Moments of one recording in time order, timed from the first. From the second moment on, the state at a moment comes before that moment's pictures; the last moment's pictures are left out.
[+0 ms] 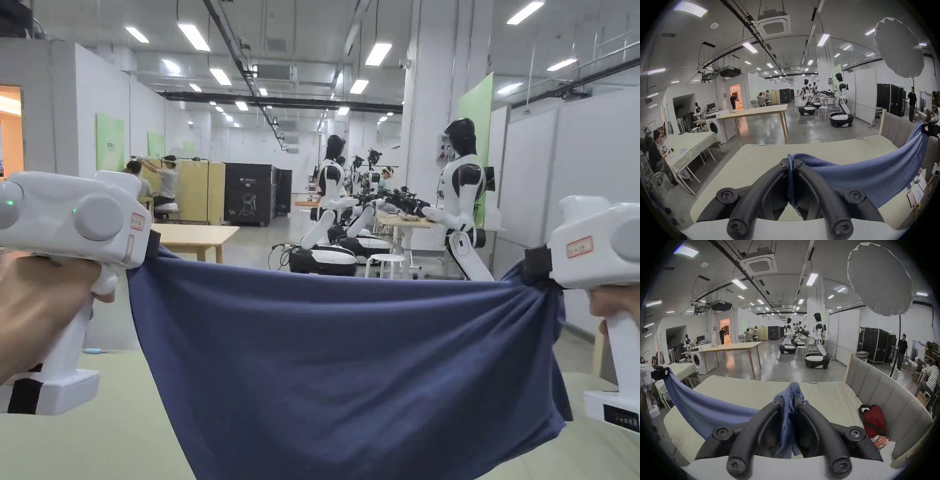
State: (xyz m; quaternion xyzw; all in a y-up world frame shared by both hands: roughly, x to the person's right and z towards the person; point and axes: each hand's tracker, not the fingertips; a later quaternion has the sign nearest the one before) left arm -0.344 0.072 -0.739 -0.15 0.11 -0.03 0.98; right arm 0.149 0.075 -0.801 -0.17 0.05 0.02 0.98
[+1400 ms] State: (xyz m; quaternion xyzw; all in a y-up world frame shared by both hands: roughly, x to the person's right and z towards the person) left arm -0.339 -0.261 -0.614 -0.37 0.08 0.00 0.93; right arm 0.172 -0.268 -0.678 -0.38 0.05 0.00 0.93
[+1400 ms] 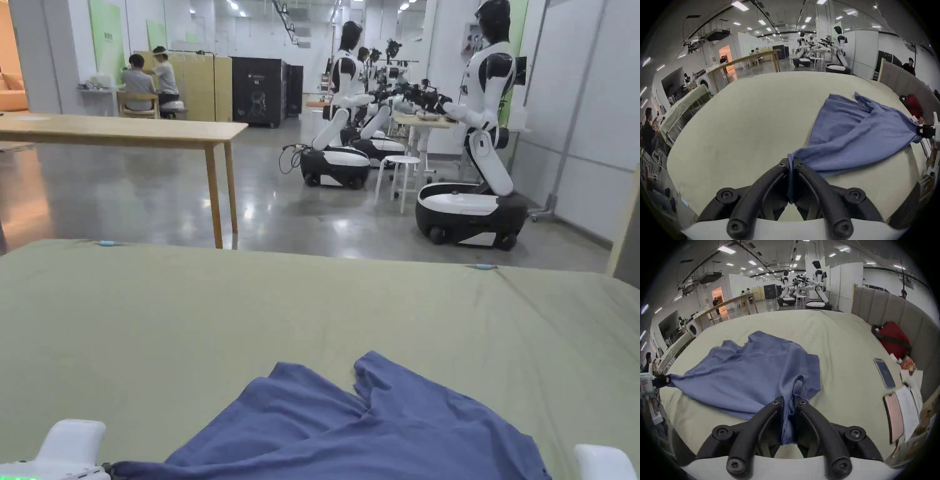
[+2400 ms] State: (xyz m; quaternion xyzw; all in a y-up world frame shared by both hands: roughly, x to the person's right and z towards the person) left arm -0.376 -0.298 -0.525 -0.36 0.09 0.01 0.93; right arm 0.161 -0.281 -0.574 -0.31 0.02 -0.02 0.95
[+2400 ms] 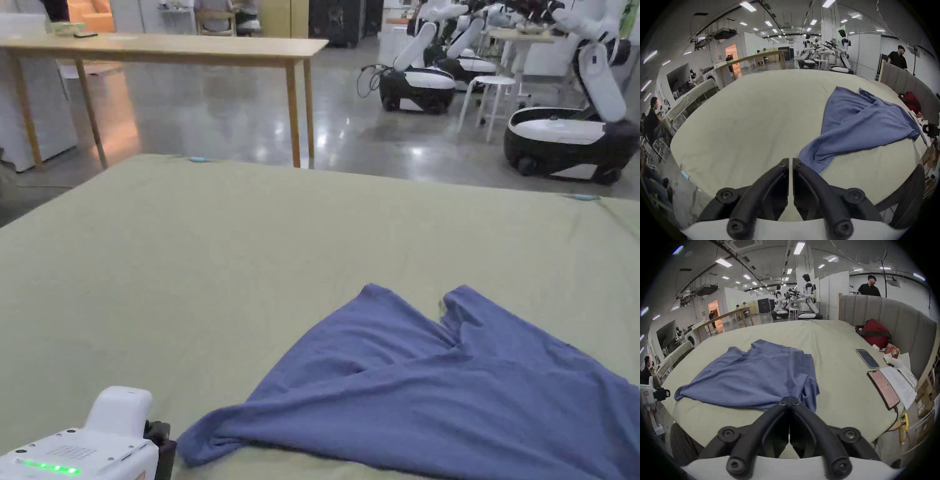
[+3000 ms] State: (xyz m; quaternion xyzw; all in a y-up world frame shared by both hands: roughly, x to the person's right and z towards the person) left arm -0.372 -0.338 -0.598 -0.43 0.06 0.03 0.90; right arm 0.145 -0.284 -0.602 -0.33 0.03 -0.01 0.94
